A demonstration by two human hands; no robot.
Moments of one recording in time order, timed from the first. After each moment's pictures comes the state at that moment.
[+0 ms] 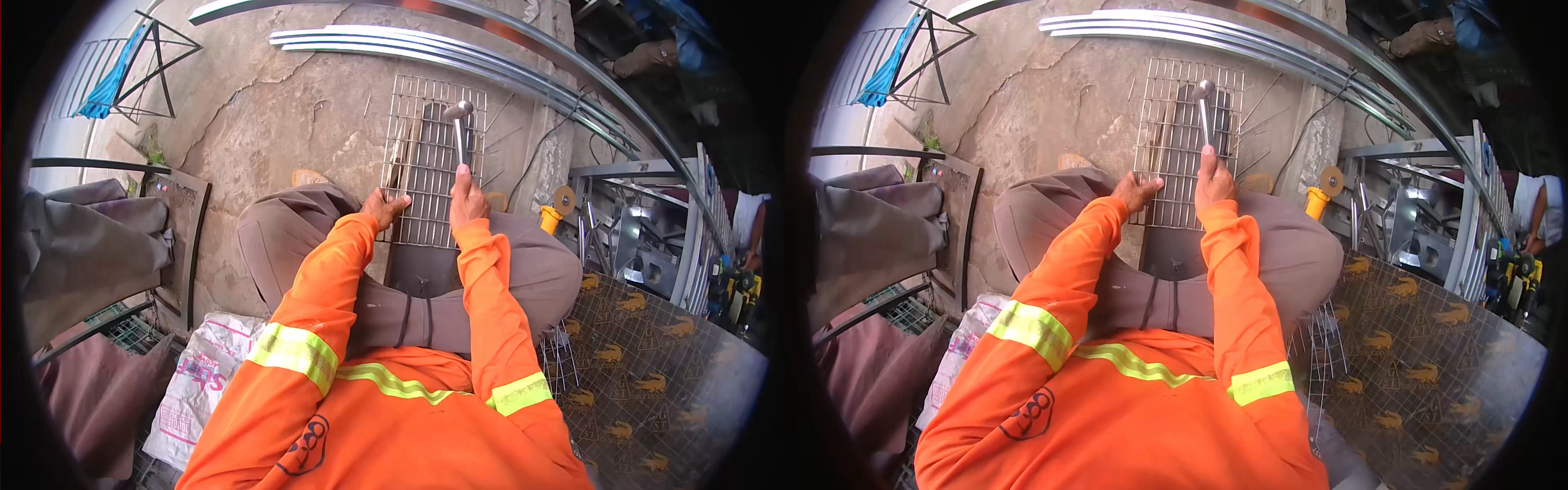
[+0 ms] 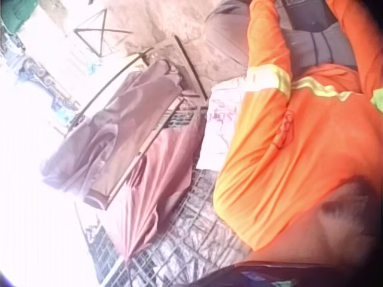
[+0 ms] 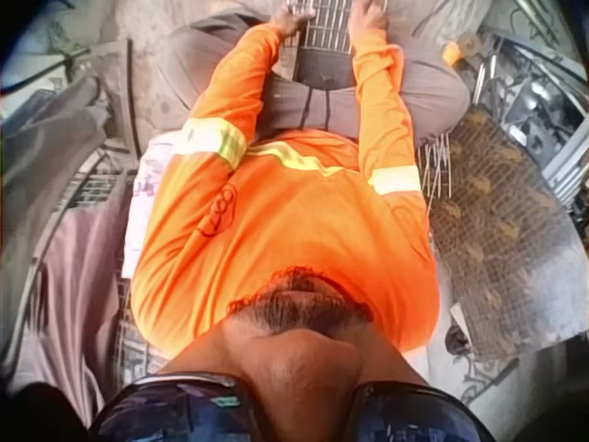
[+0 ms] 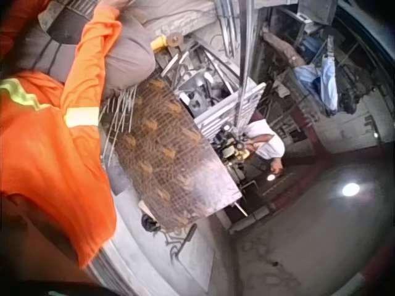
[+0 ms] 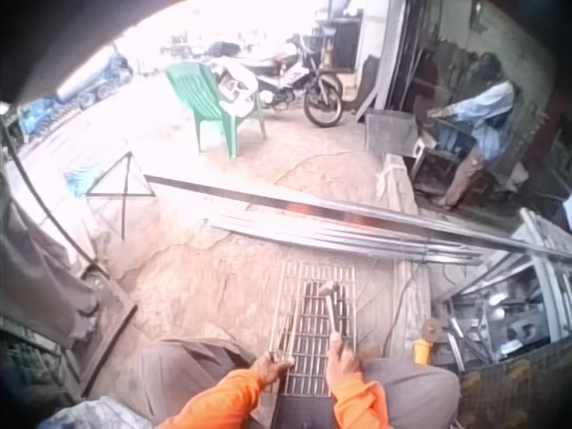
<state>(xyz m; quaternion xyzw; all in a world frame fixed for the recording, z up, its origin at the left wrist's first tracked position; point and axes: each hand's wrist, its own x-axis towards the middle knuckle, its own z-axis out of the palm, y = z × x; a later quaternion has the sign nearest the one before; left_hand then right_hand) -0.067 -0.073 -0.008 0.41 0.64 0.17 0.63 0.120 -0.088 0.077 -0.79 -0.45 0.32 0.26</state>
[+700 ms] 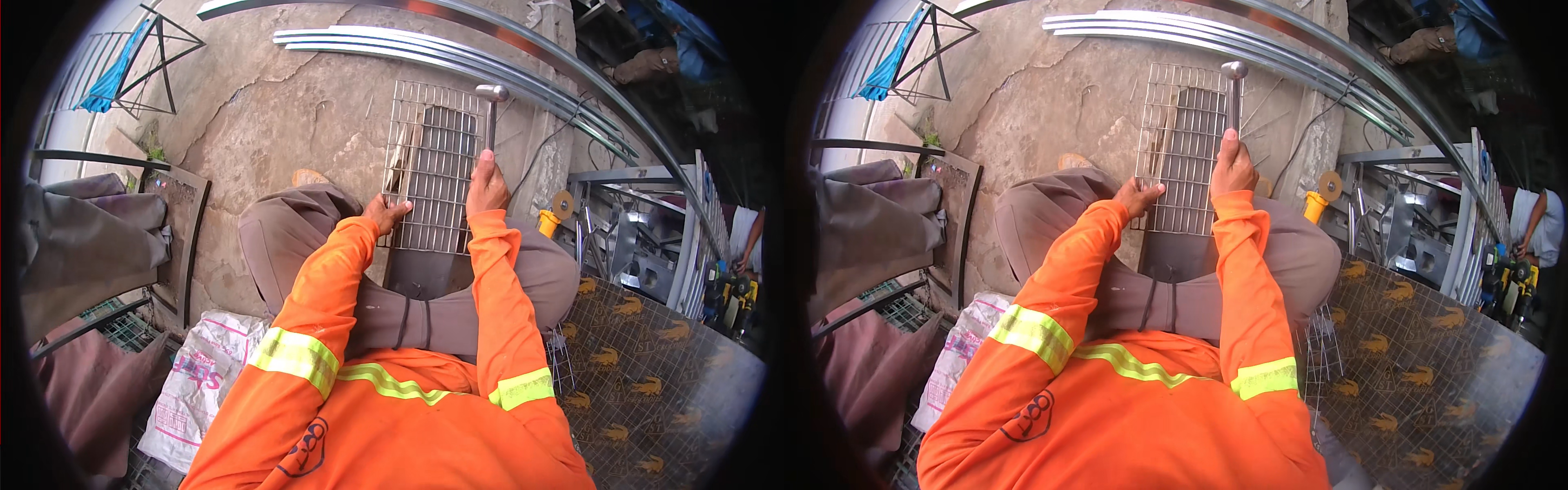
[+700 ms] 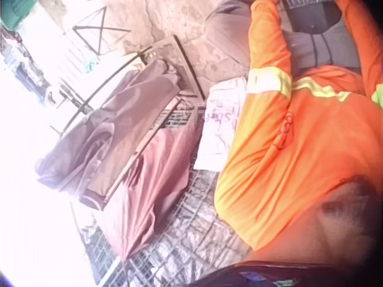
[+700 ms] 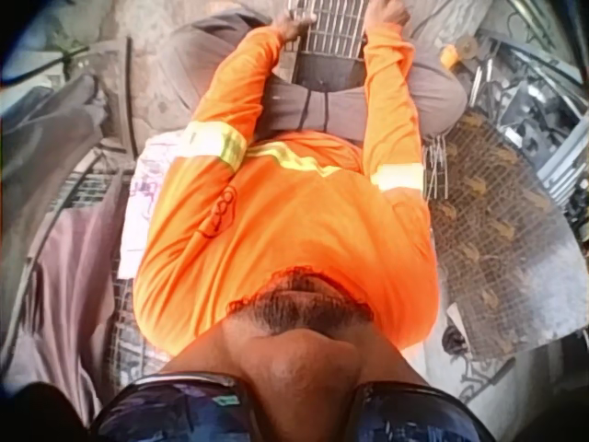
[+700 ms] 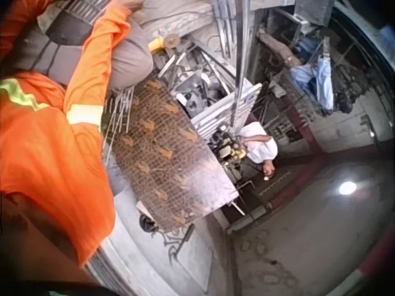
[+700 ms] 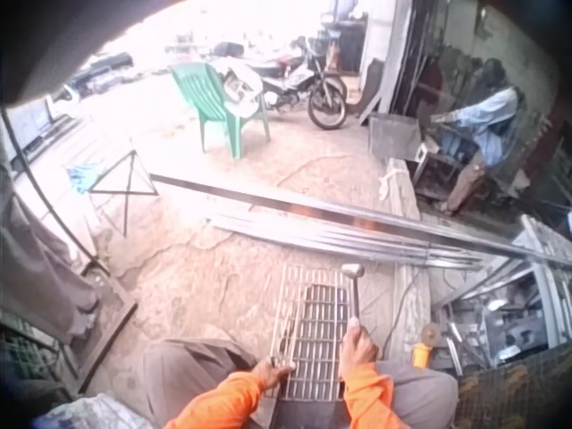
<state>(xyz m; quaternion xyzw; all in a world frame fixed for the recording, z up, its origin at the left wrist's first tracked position) -0.068 -0.083 -0.024 0.40 0.60 0.18 0.67 0.145 -0.059 0.089 -0.76 -0.47 0.25 0.37</state>
